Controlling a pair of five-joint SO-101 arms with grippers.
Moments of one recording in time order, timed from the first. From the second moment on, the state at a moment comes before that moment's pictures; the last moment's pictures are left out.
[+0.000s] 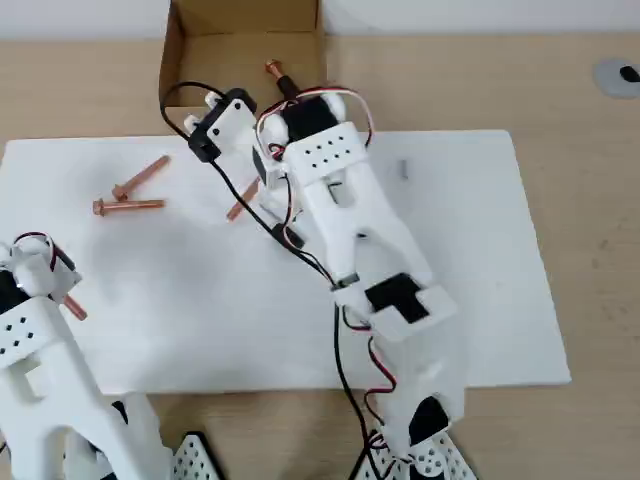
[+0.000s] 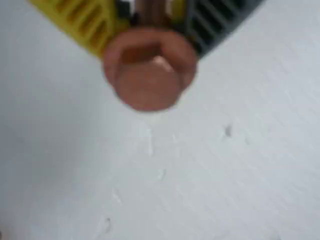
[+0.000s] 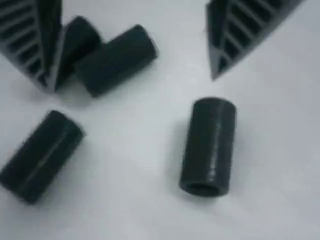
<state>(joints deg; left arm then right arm) -36.6 -43.5 43.7 67.4 -0.7 -31.3 29.8 -33.6 98.2 15.2</state>
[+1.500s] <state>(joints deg) -36.6 -43.8 43.7 72.0 1.6 -37.3 42.0 -35.5 101.1 1.4</state>
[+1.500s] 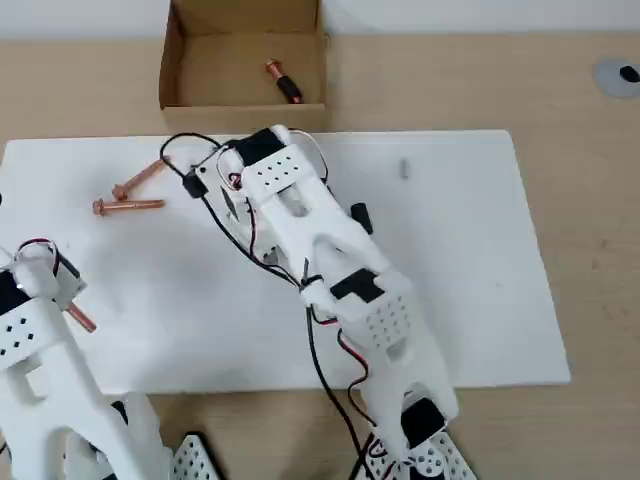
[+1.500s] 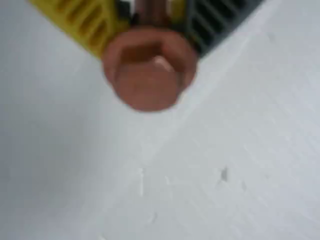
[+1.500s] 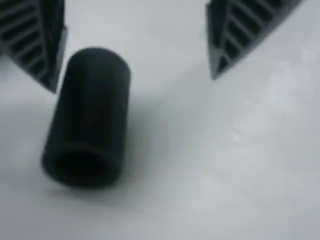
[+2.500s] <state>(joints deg) -36.6 -44.0 46.6 72.0 1.1 -35.7 42.0 -38.7 99.7 -0.1</state>
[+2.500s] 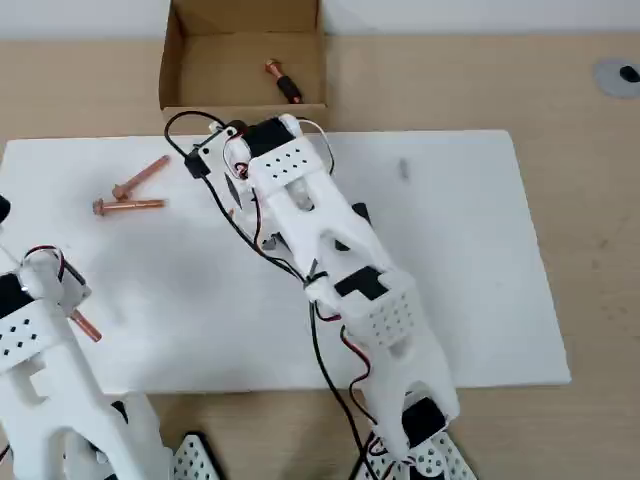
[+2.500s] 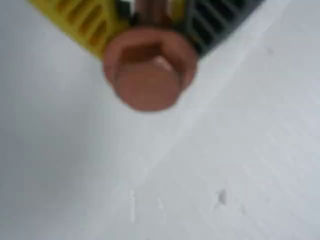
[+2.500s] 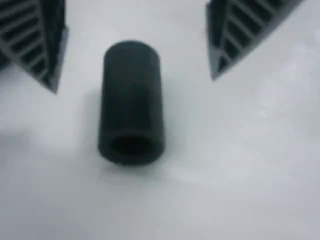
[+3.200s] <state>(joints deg) -36.6 -44.0 46.6 72.0 1.1 -35.7 48.0 -38.8 99.3 -0.1</state>
